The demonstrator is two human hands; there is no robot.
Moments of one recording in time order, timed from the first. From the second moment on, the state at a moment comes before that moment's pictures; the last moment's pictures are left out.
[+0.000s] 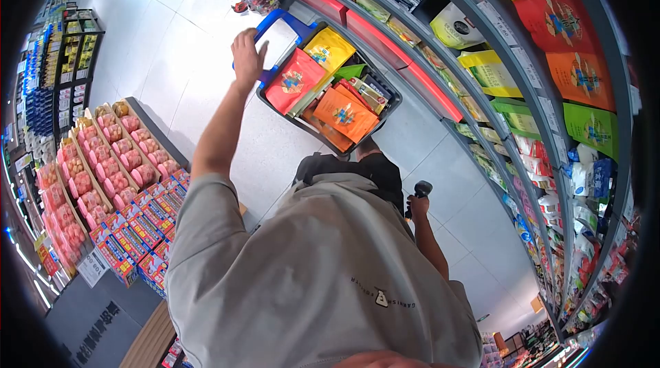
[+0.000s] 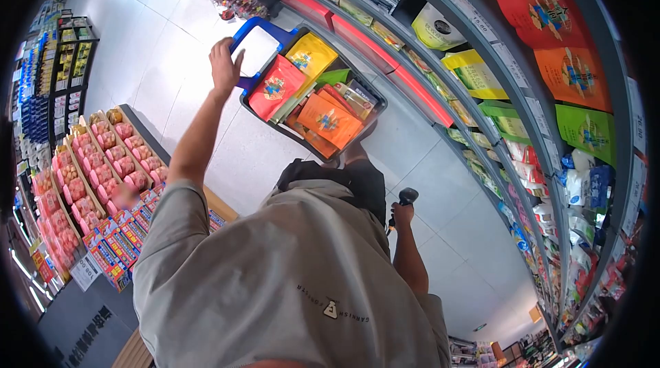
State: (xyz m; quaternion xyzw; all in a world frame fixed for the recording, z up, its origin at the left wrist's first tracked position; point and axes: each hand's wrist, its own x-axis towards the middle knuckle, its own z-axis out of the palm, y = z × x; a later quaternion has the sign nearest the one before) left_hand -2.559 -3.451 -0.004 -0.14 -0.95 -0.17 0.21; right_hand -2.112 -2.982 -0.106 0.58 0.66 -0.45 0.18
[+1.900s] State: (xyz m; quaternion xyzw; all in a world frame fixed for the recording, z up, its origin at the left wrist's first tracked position) left_hand -2.351 -3.286 0.054 0.08 -0.38 -0.92 -0.06; right_hand -2.291 -3.074 0.120 0.29 0.57 -0.74 -0.20
